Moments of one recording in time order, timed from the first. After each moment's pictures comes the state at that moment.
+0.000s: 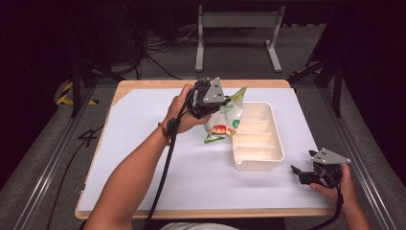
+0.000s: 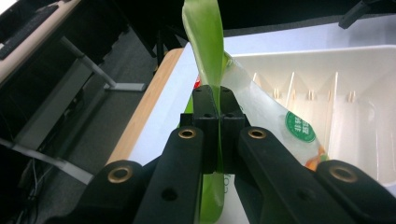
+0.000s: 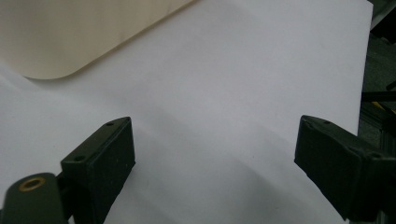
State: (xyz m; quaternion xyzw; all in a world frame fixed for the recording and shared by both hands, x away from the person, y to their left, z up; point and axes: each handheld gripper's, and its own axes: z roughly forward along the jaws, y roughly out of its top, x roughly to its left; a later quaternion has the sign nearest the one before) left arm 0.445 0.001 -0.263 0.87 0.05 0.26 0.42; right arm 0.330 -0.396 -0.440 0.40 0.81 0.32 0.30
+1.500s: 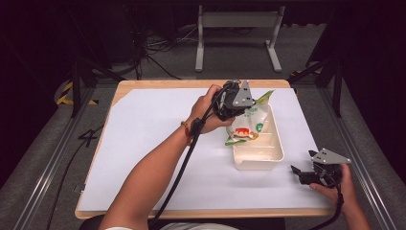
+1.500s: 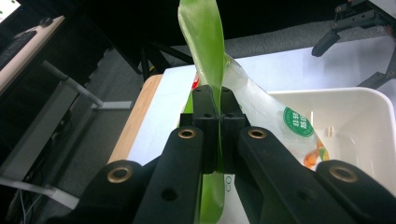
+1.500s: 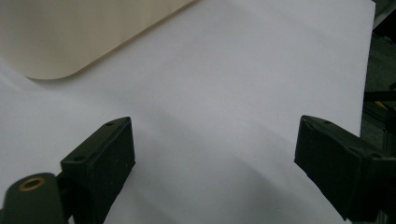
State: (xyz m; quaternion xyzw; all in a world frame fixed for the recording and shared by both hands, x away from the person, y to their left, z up) left arm 0.436 -0.058 -0.261 0.87 0.01 0.25 0.43; right arm 0.330 -0.397 -0.441 0.40 0.81 0.32 0.30
